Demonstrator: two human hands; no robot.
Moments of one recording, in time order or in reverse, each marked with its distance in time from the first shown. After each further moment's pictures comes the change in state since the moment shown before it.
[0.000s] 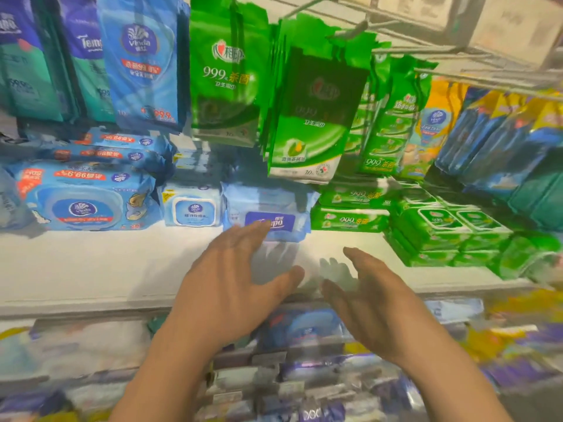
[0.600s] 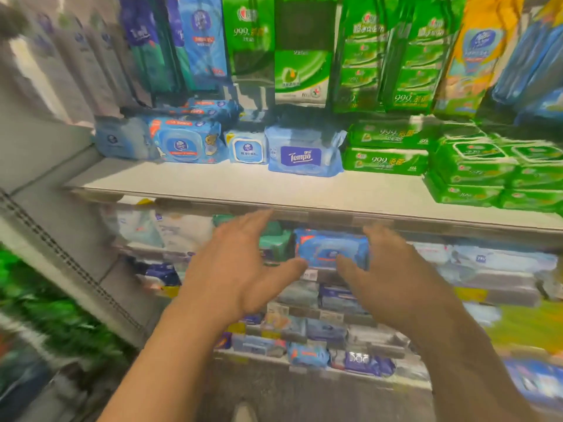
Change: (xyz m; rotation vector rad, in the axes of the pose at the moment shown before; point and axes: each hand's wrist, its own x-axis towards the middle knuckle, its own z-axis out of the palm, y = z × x) left_hand -0.164 0.096 0.028 0.286 0.024 -0.282; right_hand -0.104 0.085 -0.006 -0.008 -0.157 -0.144
